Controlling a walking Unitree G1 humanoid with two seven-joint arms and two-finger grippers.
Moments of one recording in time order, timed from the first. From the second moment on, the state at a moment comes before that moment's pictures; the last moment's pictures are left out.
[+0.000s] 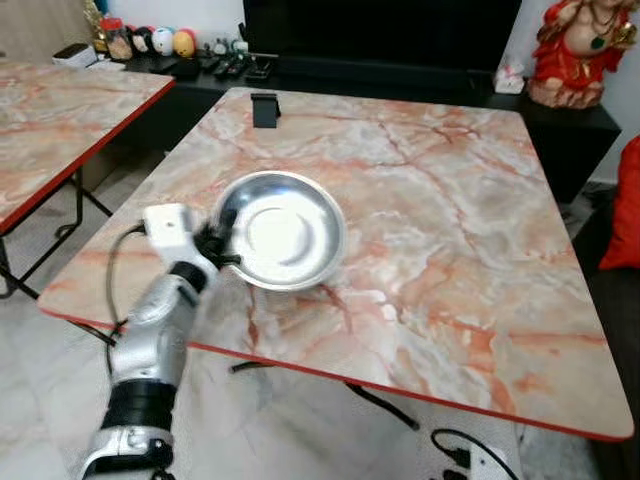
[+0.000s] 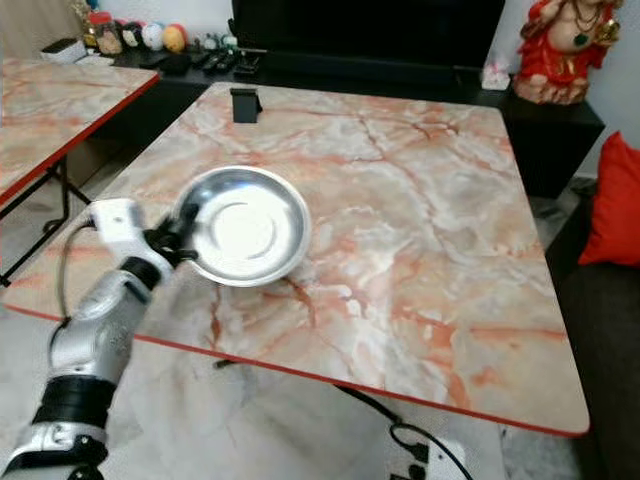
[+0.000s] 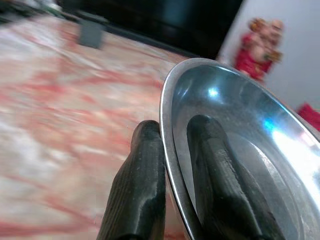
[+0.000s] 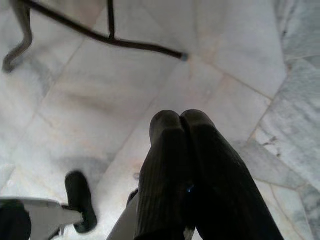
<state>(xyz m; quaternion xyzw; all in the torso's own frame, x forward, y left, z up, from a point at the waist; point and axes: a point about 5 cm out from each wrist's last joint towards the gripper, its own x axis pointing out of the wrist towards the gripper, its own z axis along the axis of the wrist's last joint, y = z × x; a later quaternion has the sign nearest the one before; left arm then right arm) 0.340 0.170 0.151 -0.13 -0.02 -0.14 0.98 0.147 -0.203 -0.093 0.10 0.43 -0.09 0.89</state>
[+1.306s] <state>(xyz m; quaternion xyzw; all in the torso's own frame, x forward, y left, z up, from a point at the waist) 0.333 0.163 0.116 -0.12 0.10 -0.10 0.98 0.153 -0.181 -0.095 0.11 0.43 -0.08 0.89</state>
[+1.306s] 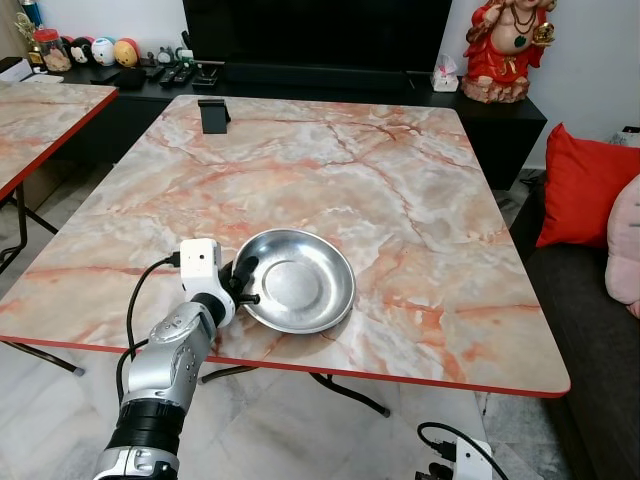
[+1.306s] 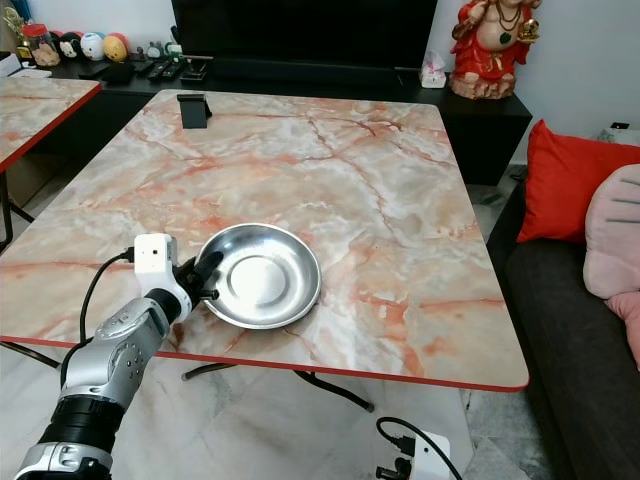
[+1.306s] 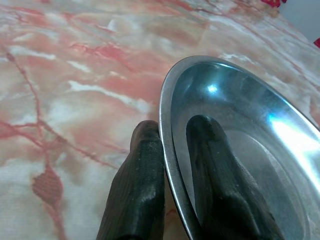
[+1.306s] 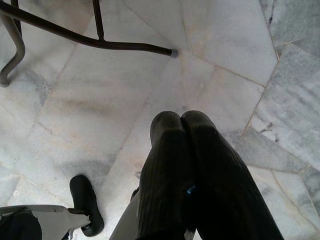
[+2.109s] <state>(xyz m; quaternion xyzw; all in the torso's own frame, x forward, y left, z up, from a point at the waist) 0.333 0.164 0.108 -0.07 0.12 -0.10 0.99 0.156 -0.183 -0.093 0.11 0.43 -0.07 0.89</state>
